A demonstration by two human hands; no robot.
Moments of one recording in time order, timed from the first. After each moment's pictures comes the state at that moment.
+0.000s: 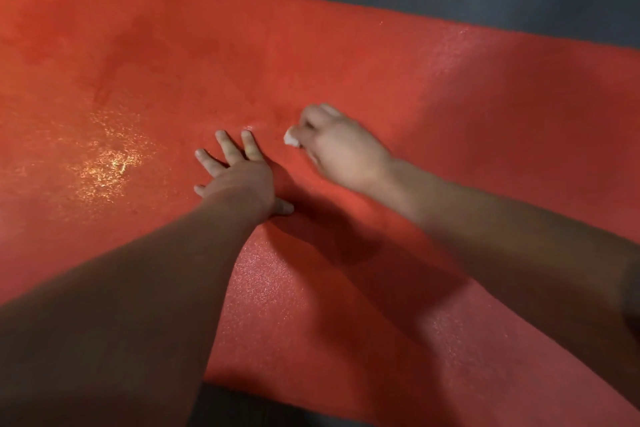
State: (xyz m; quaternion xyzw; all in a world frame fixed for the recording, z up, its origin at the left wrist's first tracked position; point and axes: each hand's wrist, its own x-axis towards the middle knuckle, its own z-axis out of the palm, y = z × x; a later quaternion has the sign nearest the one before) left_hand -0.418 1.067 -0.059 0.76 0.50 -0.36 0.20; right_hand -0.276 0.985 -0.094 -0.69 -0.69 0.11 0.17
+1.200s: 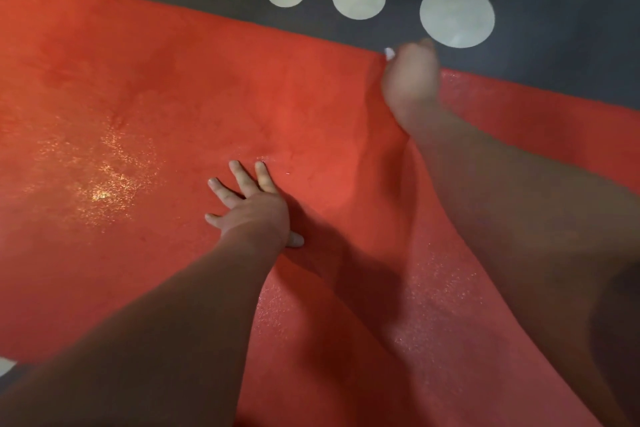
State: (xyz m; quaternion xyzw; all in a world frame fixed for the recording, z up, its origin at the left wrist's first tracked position) left_hand -0.410 1.072 -0.063 0.73 0.52 -0.39 0.21; right_hand -0.139 1.064 -0.097 -0.93 -0.34 -0.01 0.13
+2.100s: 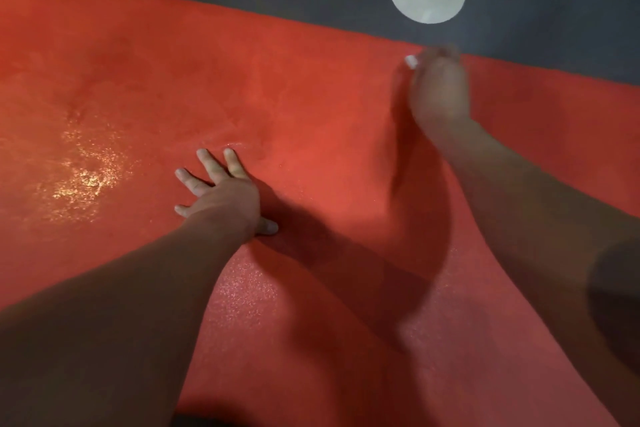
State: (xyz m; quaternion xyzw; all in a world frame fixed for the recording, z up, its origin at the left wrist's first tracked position) left_hand -0.409 1.072 -0.063 0.74 0.51 -0.38 0.20; right_hand -0.119 0.968 -0.096 -0.92 -0.37 -0.02 0.09
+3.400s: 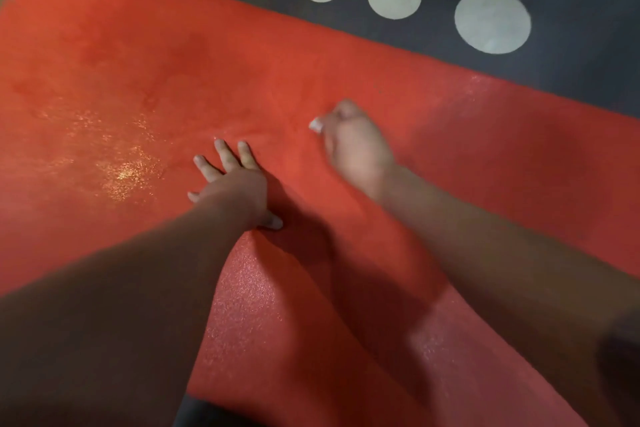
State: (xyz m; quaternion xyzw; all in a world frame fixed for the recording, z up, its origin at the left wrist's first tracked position) left_hand -0.452 1.126 -0.062 0.74 0.51 -0.37 0.22; right_hand -0.280 1.056 -0.093 -0.78 -0.58 0.11 0.20
